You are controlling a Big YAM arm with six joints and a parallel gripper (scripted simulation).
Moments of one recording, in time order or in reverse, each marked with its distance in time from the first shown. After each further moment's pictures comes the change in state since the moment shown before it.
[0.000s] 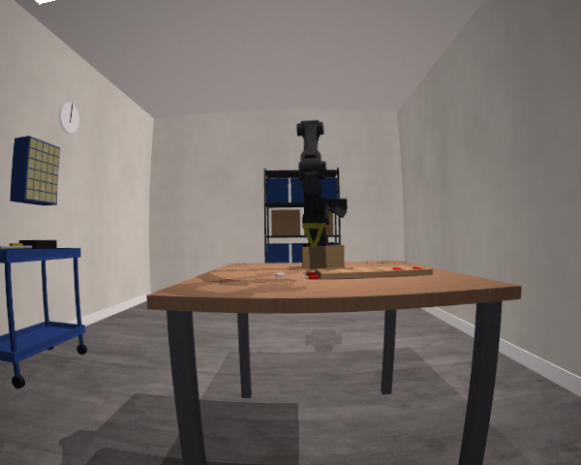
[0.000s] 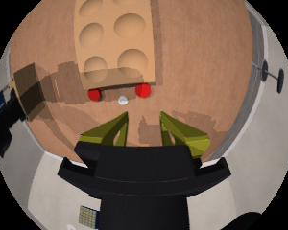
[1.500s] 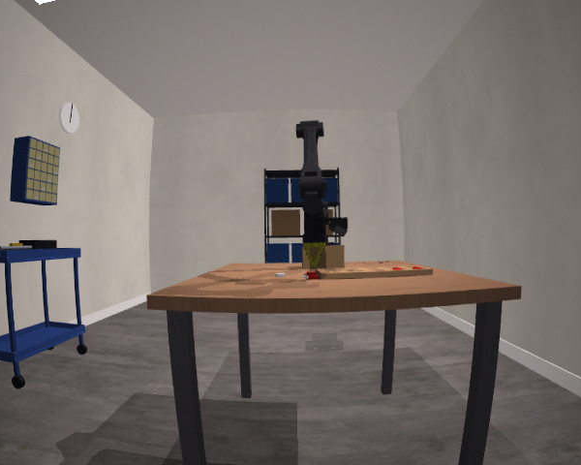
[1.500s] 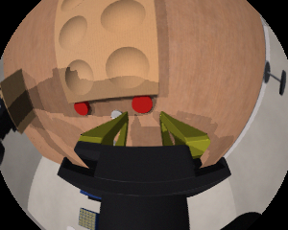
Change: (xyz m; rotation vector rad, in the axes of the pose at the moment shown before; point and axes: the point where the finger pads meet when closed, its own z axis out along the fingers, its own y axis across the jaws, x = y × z) arm 0.000 -0.001 0.059 0.002 0.000 -0.001
